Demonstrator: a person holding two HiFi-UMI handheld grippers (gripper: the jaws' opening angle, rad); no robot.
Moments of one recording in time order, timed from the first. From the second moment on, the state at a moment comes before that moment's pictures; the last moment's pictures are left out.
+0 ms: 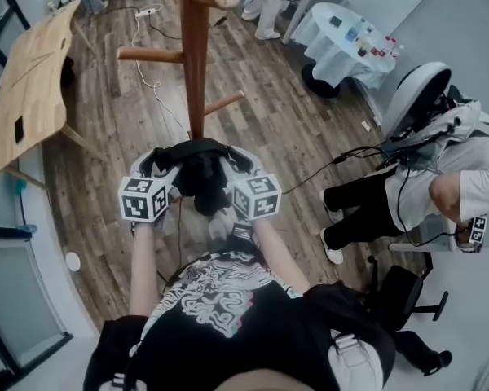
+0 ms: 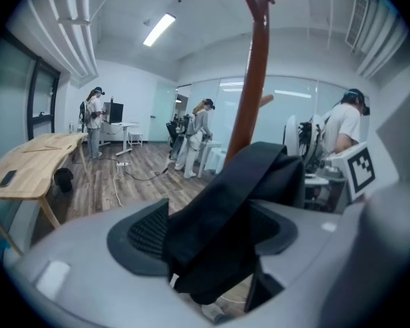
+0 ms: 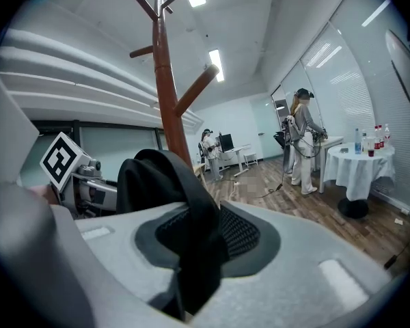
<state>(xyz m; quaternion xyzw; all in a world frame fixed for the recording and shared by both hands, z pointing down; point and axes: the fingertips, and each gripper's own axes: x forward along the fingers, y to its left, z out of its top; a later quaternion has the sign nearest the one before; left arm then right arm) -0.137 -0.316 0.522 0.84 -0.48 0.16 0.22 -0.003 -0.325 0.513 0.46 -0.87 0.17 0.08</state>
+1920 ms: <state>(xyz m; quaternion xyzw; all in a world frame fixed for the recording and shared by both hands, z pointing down) -0.144 -0.200 0.487 0.86 -0.48 0.10 0.13 0.015 -0.202 0.456 0.49 -0.87 0.09 -0.02</state>
